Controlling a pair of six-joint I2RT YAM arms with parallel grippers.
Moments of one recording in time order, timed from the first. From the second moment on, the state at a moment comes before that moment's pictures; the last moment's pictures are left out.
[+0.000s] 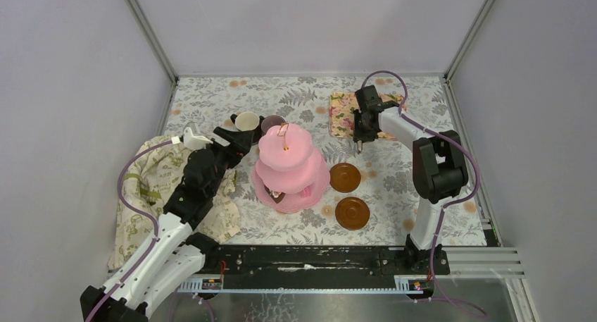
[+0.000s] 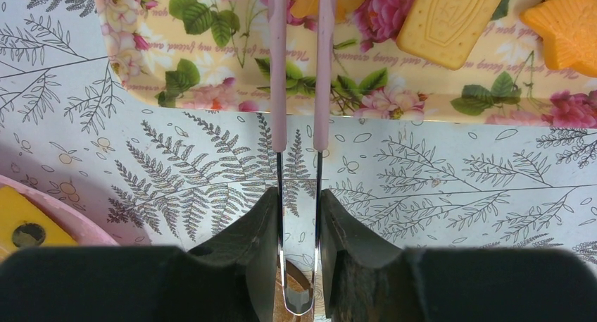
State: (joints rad) left arm -0.43 0.70 0.56 -0.04 -0.27 -0.95; right arm 0.32 1.91 1.39 -0.59 0.08 0.35
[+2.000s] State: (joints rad) left arm -0.43 0.67 0.56 -0.05 -0.27 -0.95; right arm 0.32 1.96 1.40 -0.63 0.11 0.35
